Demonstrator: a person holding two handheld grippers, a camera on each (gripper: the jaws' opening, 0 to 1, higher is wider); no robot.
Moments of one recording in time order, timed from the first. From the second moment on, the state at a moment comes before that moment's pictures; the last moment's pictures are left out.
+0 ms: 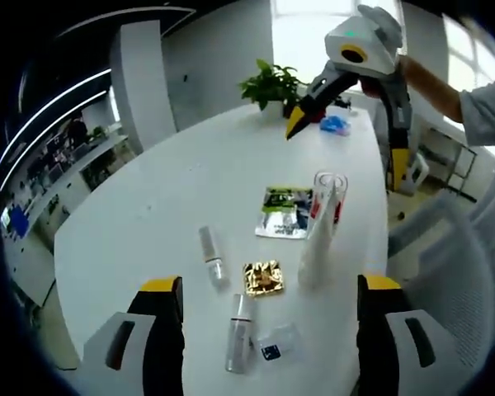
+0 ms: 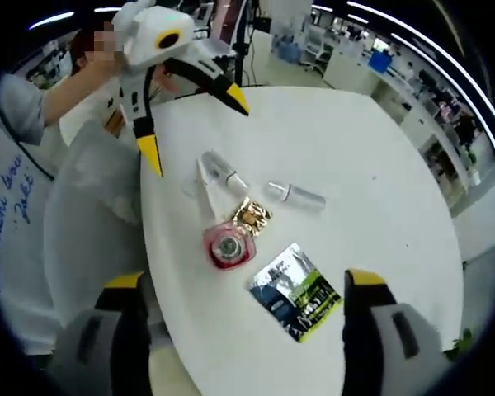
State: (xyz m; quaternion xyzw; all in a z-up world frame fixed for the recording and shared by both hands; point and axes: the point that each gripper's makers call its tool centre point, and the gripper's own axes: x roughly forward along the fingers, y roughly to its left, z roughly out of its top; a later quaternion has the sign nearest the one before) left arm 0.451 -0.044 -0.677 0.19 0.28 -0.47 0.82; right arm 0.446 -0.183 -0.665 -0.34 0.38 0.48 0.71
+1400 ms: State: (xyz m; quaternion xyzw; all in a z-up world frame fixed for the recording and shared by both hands) left arm 0.440 -0.018 -0.722 0.20 0.35 -0.44 0.80; right arm 0.438 -0.205 -0.677 -0.32 0.35 0.45 0.76
